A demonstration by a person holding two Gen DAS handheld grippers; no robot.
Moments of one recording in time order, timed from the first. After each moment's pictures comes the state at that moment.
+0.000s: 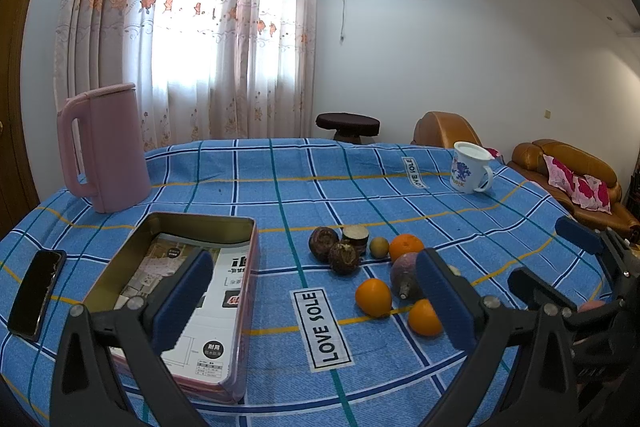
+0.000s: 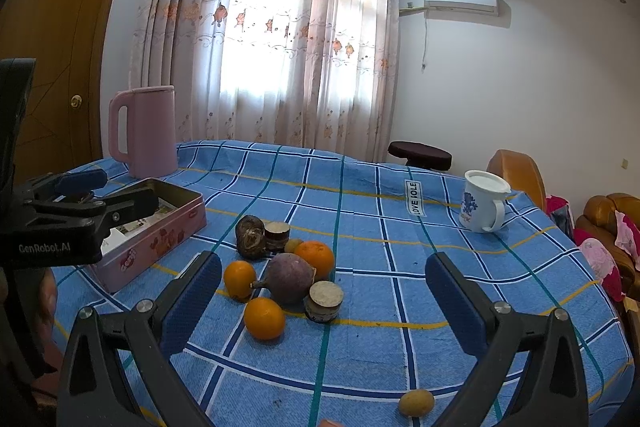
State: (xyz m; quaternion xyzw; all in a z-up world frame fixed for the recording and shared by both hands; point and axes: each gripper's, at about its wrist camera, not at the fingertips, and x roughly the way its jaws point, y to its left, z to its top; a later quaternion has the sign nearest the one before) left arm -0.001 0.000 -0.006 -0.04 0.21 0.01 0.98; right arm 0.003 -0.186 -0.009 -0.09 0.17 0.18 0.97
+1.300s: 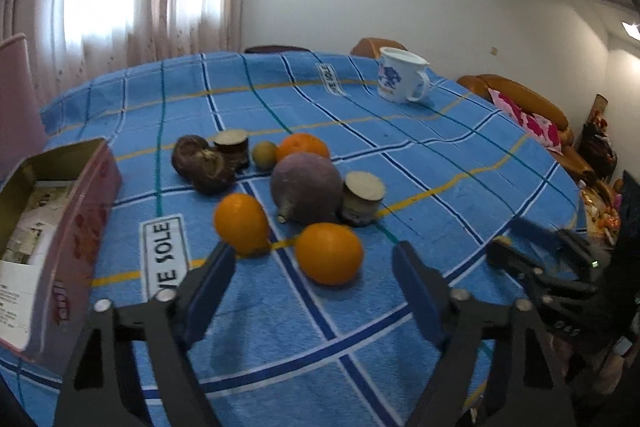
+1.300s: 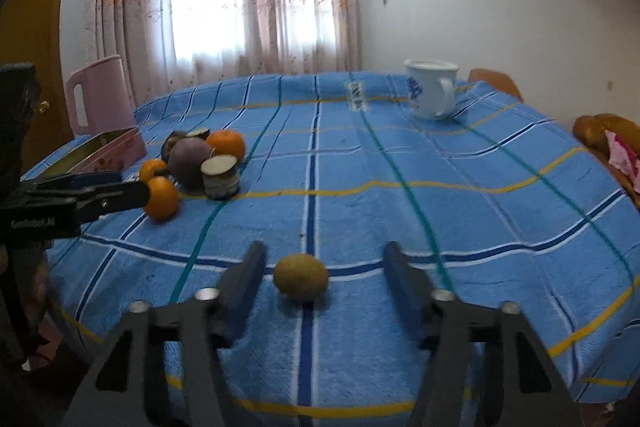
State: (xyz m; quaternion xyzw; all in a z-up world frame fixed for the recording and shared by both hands) left arm 0.043 -0.081 -0.071 -0.03 0.33 -0.12 0.94; right arm 0.012 -0.282 -0.090 -0.03 0.27 0.15 0.95
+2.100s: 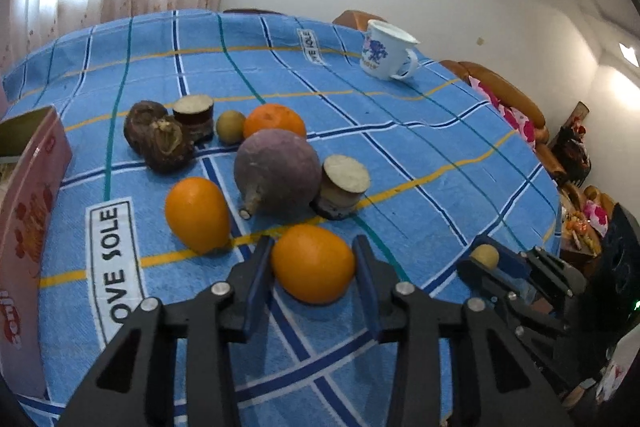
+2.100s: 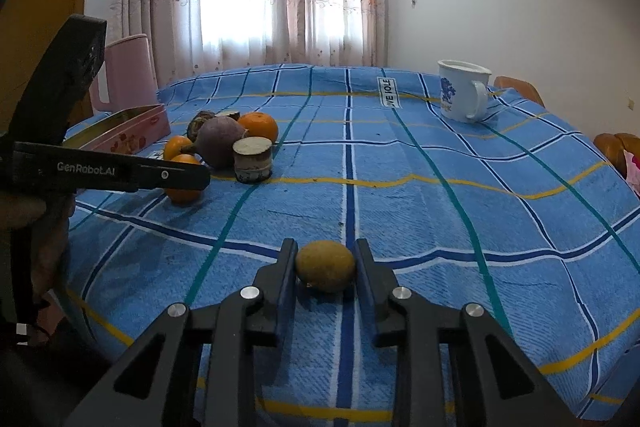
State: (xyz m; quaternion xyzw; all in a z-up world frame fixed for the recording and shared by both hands) left arm 0.067 -0.080 -0.081 -0.06 0.38 -0.17 0.91; right arm 0.007 -0.267 -0.095 -0.06 0.27 0.18 0.94
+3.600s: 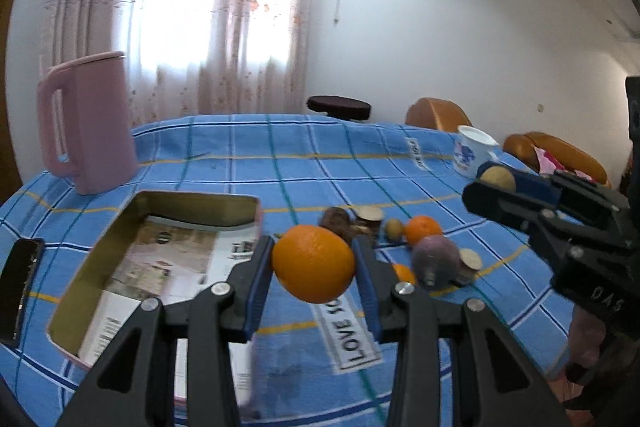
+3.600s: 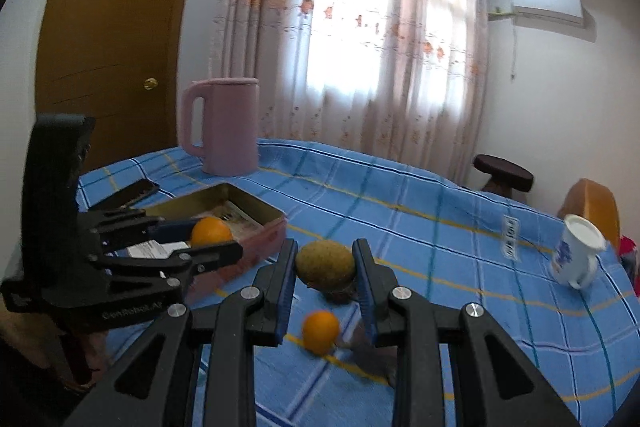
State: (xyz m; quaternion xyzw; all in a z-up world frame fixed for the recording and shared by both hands) left arm 0.023 0.031 -0.029 -0.06 0.24 -0.01 0.97; right arm 0.041 -0.119 0.009 -0.12 0.18 0.34 0.91
